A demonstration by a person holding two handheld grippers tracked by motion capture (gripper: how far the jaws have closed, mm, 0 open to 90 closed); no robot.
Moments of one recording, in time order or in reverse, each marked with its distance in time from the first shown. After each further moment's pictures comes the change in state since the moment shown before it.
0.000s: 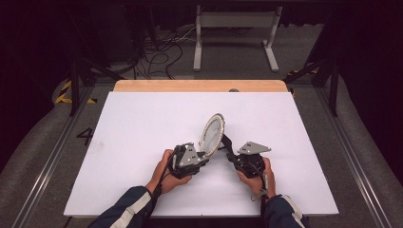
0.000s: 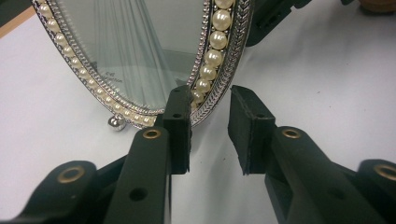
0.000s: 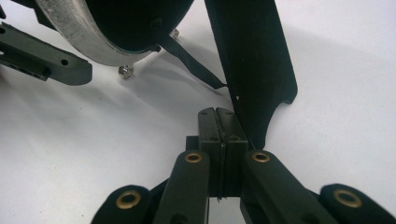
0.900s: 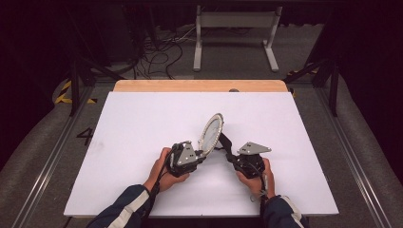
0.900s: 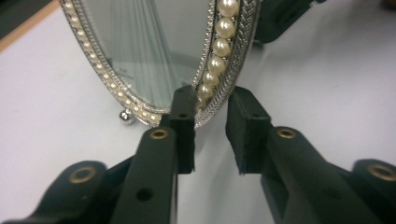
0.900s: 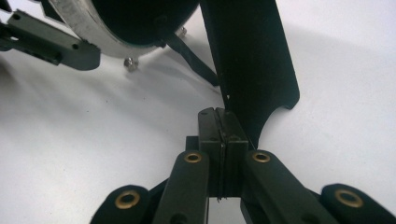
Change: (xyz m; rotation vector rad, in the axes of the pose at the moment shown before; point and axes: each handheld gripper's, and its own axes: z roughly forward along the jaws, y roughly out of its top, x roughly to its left) left arm 0.003 0.000 -0.005 0.021 0.025 0.022; right arm 0.001 0.000 -0.001 -0.006 0.010 0.019
